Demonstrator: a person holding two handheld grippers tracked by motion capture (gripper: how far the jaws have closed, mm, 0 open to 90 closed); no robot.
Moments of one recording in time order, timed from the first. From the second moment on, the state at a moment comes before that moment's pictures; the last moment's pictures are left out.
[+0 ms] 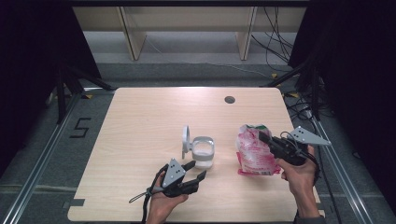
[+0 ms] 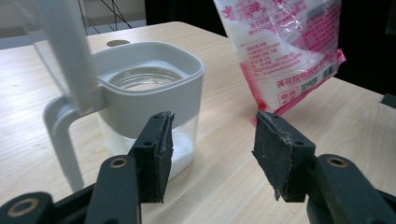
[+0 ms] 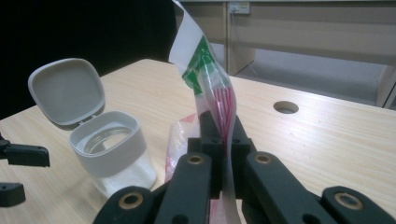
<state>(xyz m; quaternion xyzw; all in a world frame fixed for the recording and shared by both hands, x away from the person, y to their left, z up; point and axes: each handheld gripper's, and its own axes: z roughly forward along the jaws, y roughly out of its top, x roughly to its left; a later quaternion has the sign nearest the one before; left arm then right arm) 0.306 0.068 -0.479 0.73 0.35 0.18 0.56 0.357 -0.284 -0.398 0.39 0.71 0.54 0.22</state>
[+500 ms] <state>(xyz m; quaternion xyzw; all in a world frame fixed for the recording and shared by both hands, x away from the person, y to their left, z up) 0.308 0.078 -0.478 0.73 0.36 0.19 0.55 0.365 -0.296 -0.412 0.41 0.72 0.49 0.26</state>
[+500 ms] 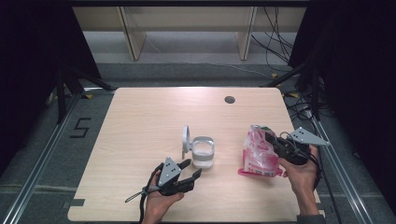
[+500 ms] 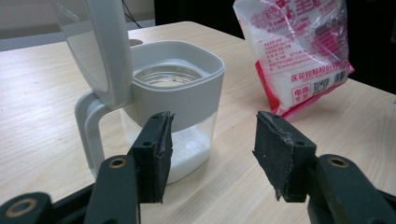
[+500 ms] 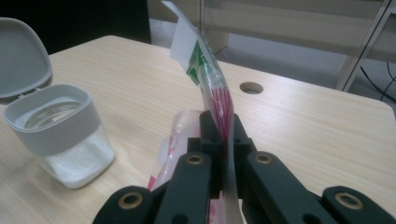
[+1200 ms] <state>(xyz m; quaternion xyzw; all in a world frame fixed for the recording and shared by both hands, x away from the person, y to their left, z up) 0.313 0.092 -0.478 0.73 0.37 0.20 0.54 0.375 -0.306 -0.434 0.45 0.72 0.45 0.28</state>
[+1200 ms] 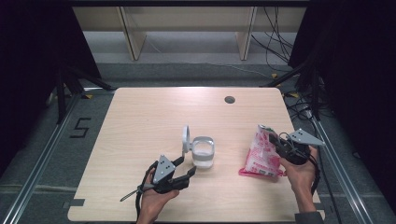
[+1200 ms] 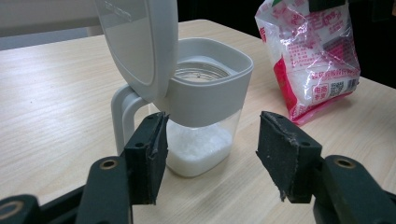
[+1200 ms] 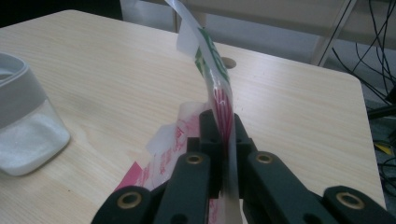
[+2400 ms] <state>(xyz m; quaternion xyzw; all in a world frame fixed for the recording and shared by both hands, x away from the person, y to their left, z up) 0.319 0.101 -0.479 0.73 0.38 0.21 0.53 0.386 -0.319 -0.450 0.50 0.70 0.42 0.29</state>
